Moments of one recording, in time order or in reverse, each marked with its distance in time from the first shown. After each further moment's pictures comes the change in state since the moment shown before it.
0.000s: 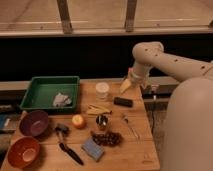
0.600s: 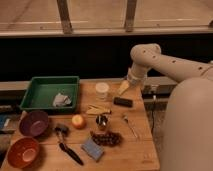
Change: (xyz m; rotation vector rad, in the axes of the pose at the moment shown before) arm 0.001 0.001 0.010 -0.006 -0.006 -0.014
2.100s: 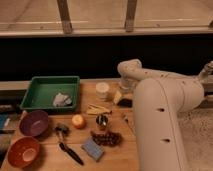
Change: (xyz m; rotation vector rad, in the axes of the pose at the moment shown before) arm -0.040 -0.021 0.143 0.049 0.124 -0.139
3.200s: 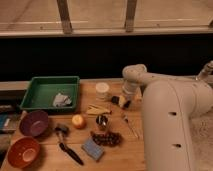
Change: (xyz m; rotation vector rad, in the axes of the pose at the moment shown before) arm 0.029 0.006 0.001 -0.049 -0.030 0.027
